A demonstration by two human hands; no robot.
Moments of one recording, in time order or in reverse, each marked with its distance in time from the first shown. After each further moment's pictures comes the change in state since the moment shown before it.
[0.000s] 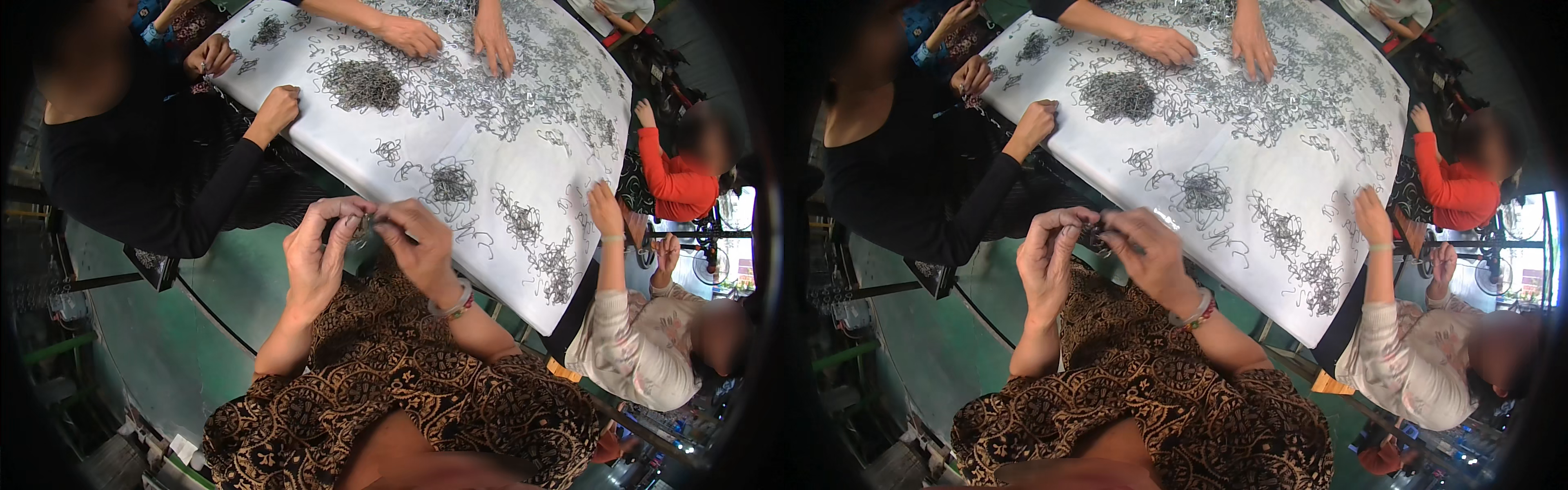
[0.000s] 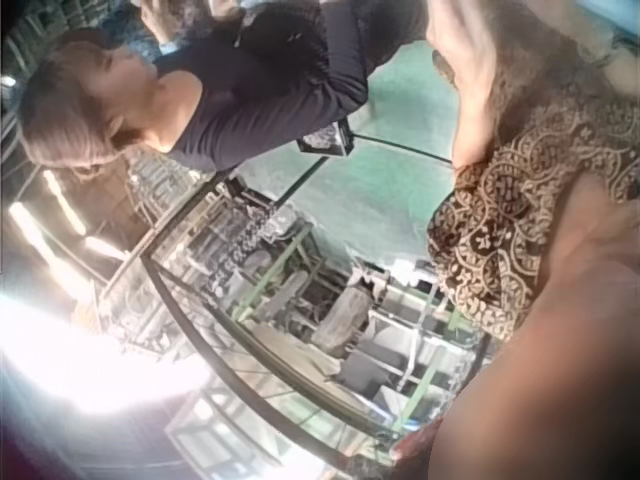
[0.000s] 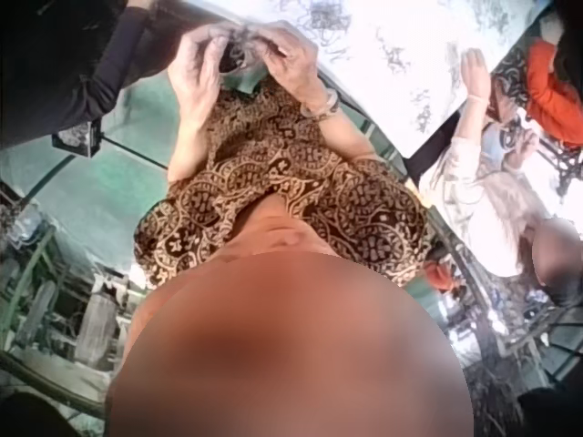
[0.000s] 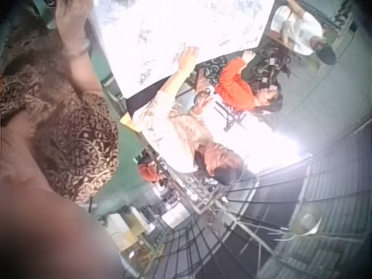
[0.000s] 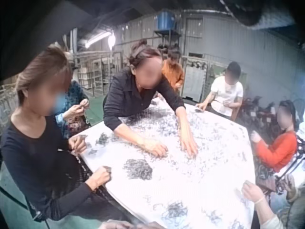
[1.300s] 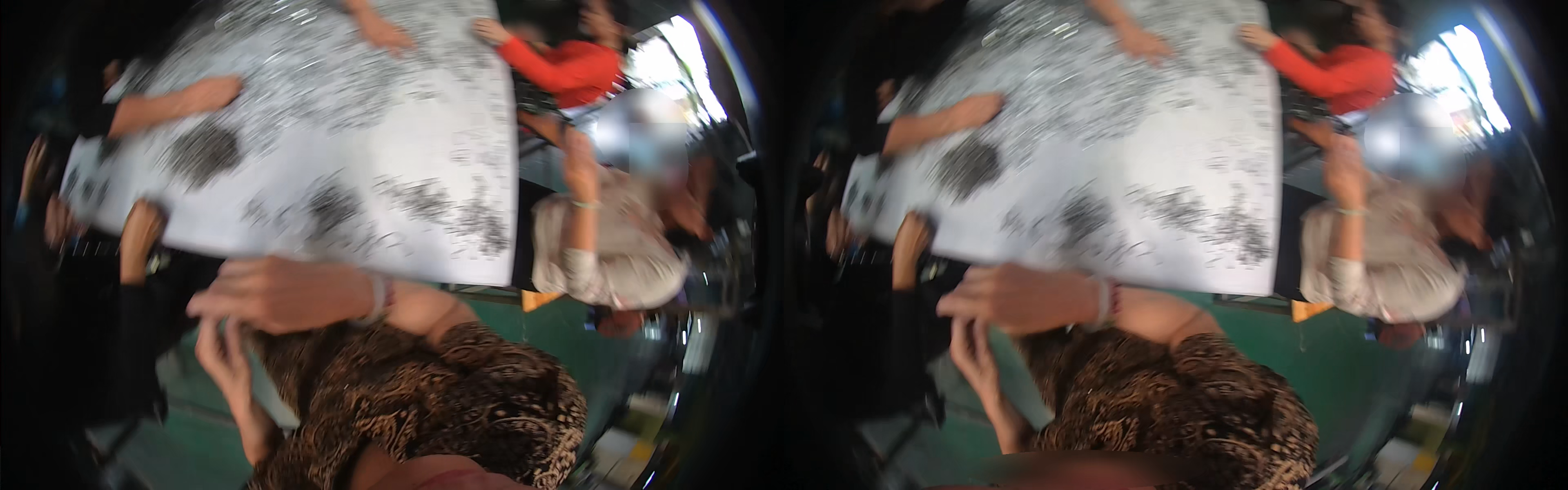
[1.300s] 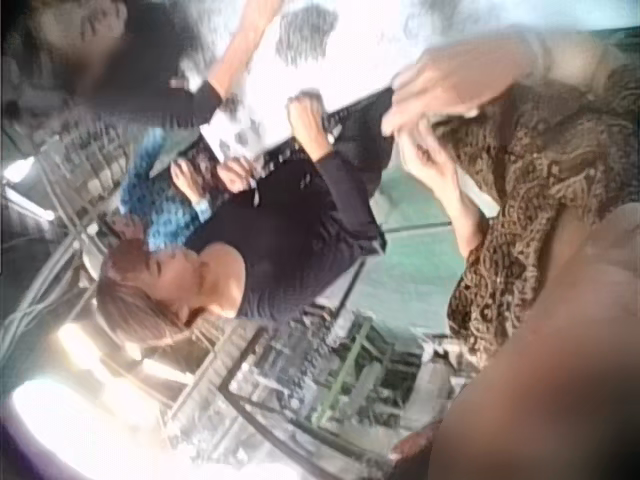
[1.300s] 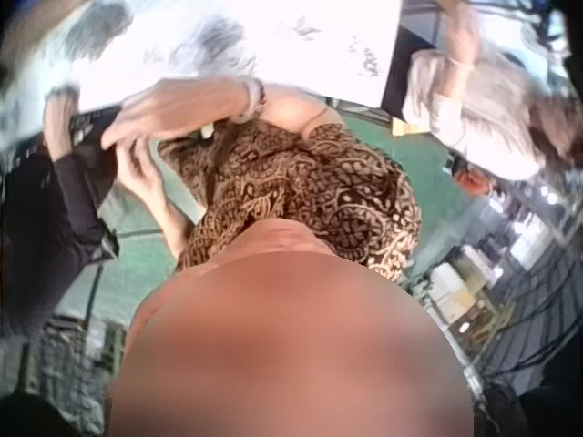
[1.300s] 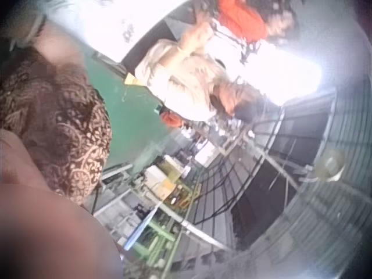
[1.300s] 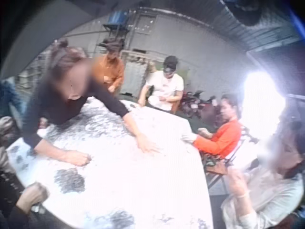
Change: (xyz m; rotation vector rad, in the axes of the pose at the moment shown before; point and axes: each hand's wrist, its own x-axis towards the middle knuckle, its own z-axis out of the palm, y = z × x) left_hand -0.014 -0.040 -0.026 0.251 -0.074 -0.251; right_hand 0.057 -0.007 -0.018 -0.083 -0.444 -0.305
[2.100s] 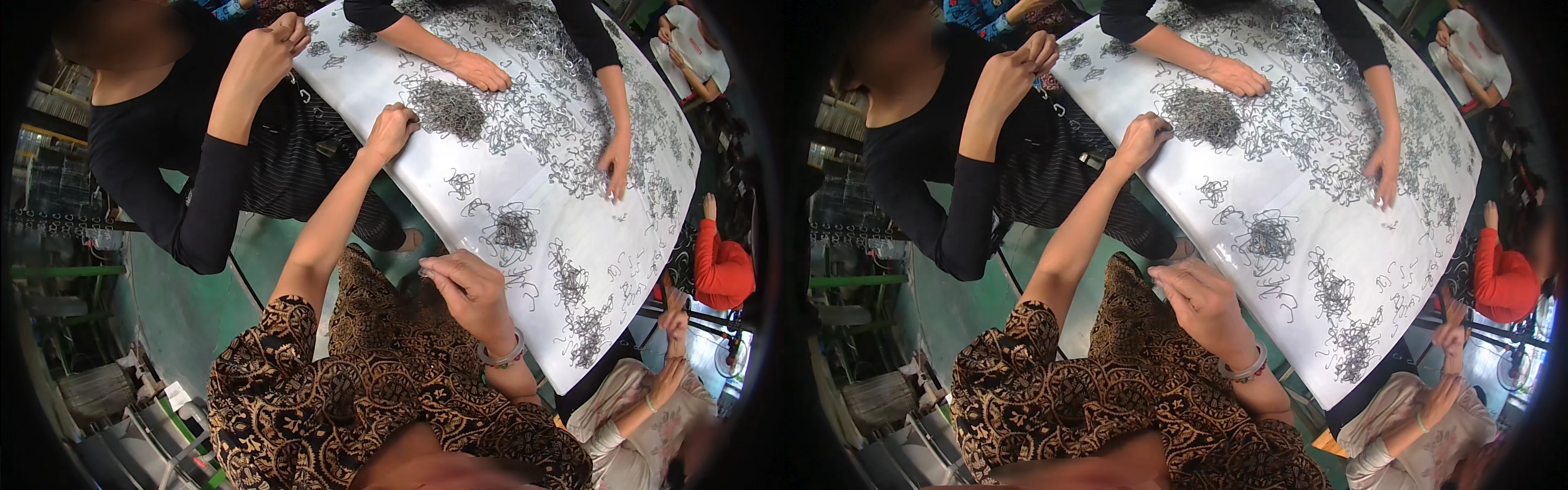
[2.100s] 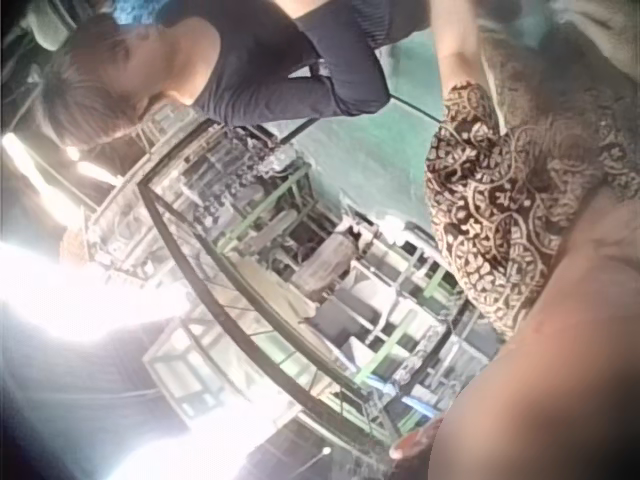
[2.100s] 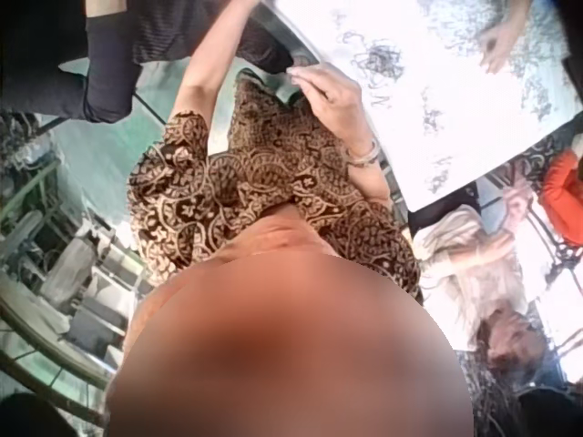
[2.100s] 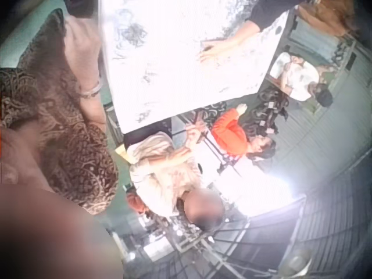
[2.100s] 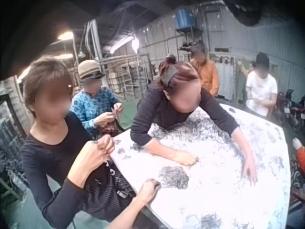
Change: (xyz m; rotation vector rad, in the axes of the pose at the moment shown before) left_hand 0.232 -0.105 0.011 0.650 -0.032 0.333; right_hand -0.024 -0.022 0.014 0.158 0.140 0.313
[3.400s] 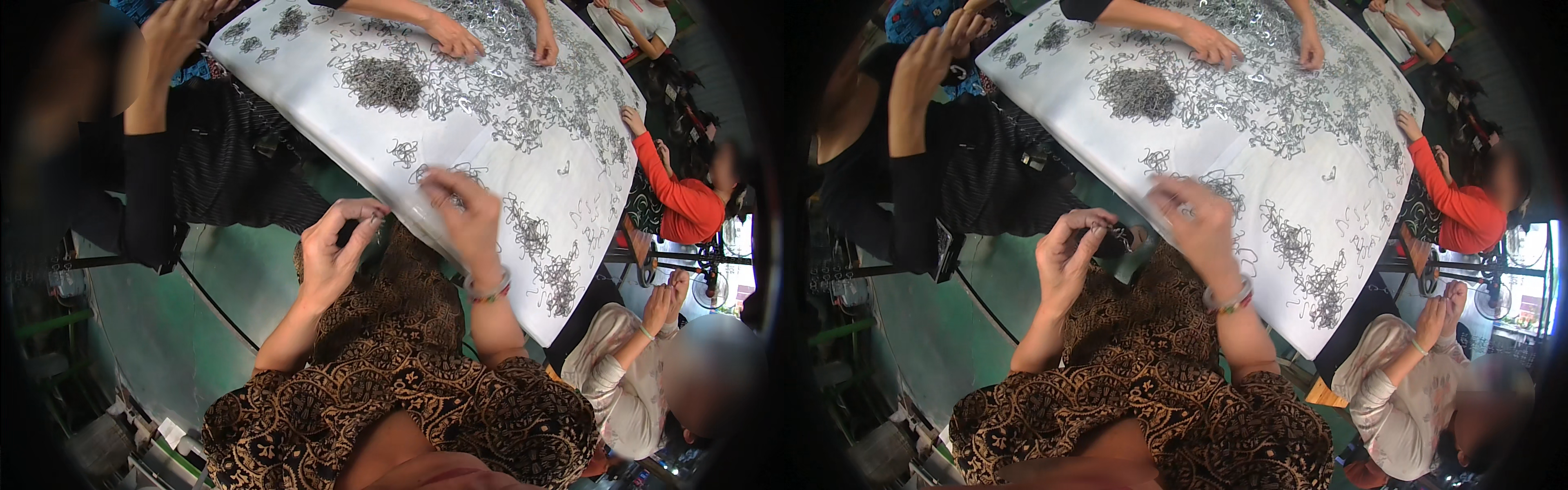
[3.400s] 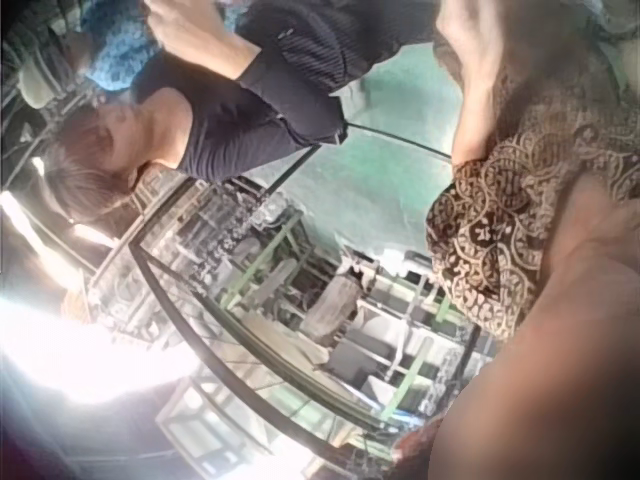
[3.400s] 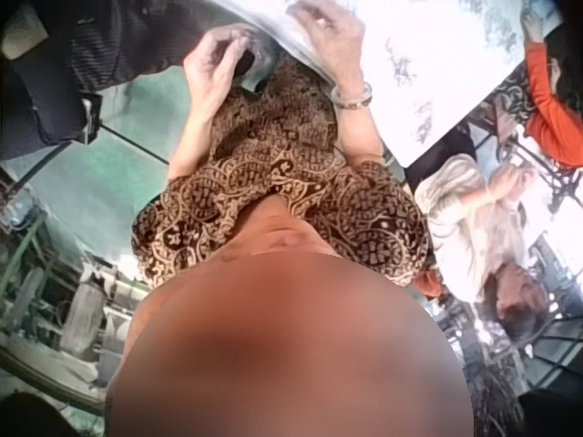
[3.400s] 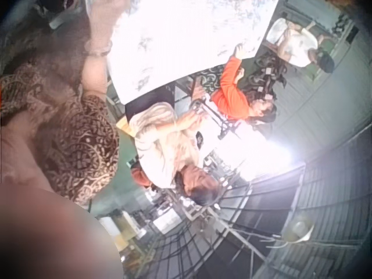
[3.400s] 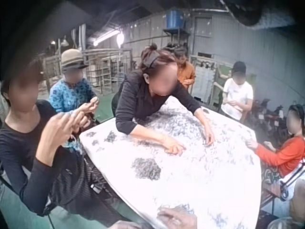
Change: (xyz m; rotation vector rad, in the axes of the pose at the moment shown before) left_hand -0.177 0.172 -0.092 -0.851 0.188 -0.160; right_hand 0.008 0.035 -0.021 -0.128 0.299 0.117
